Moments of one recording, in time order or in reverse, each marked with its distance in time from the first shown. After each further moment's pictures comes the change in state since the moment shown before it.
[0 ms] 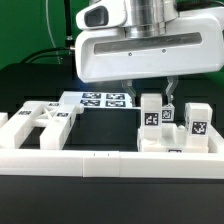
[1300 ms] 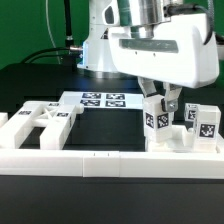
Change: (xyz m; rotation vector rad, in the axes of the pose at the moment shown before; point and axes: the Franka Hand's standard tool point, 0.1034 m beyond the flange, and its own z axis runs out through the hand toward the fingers) arm 0.009 -0.016 0.004 0.109 0.061 1.140
